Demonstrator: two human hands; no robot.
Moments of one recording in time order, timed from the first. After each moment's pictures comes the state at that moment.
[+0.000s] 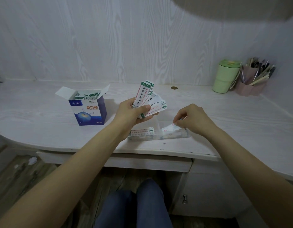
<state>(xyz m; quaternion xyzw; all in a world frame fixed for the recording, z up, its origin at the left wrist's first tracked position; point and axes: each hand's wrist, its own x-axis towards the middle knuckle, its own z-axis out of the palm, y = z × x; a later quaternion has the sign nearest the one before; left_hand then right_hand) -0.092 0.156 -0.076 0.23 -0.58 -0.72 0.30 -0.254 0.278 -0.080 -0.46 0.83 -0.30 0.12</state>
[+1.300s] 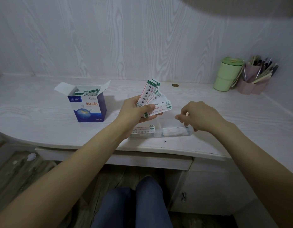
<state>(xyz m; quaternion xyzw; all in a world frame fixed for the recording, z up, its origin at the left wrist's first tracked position) -0.095 0.160 -0.077 0.21 -0.60 -0.72 0.28 -0.253 0.281 -0.063 -0.49 0.87 -0.08 0.05</state>
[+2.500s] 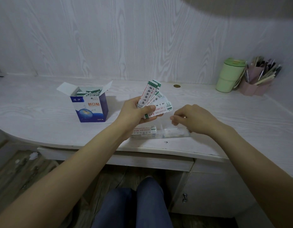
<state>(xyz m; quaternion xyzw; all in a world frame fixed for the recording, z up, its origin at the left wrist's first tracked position) -0.091 0.161 -0.077 0.22 -0.59 -0.72 0.28 -0.251 0.273 -0.072 -0.56 0.82 -0.12 0.06</state>
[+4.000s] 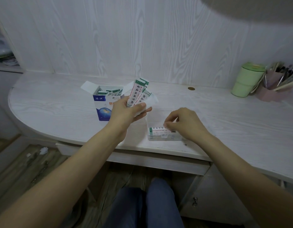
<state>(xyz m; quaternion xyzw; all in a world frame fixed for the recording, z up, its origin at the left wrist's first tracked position) -0.035 0.131 -0.075 0.28 -0.55 -0.68 0.39 -0.189 0.229 -0.090 -0.53 0.80 -0.27 0.07</state>
